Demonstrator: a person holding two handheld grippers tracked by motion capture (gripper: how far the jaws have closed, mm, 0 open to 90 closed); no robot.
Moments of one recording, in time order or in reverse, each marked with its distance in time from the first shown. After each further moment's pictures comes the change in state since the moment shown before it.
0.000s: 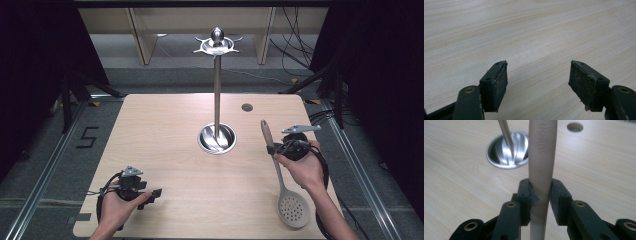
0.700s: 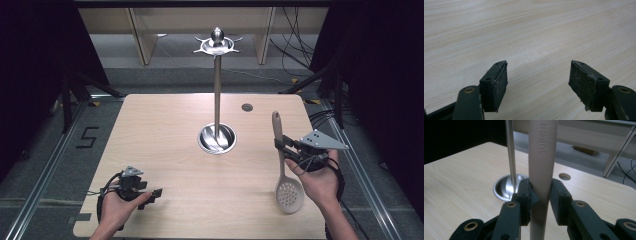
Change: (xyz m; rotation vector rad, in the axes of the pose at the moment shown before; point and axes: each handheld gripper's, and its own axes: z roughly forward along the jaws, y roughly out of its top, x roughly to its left) left arm 0.000 0.001 0.000 -0.001 -0.001 0.011; right arm 0.011 -0.017 -0.045 -0.372 0.002 -0.118
